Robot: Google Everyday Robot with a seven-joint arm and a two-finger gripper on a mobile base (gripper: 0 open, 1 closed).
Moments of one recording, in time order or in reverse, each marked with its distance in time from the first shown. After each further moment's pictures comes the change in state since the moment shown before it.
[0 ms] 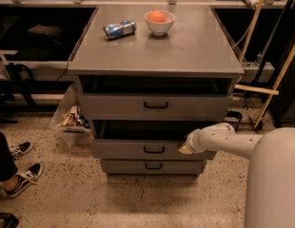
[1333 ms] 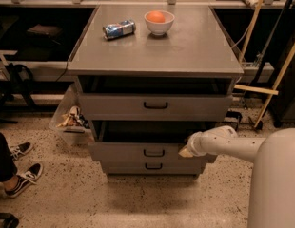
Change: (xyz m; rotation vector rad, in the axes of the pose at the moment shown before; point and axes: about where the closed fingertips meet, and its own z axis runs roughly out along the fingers) arm 0.007 0.010 -0.006 -0.001 -0.003 0.017
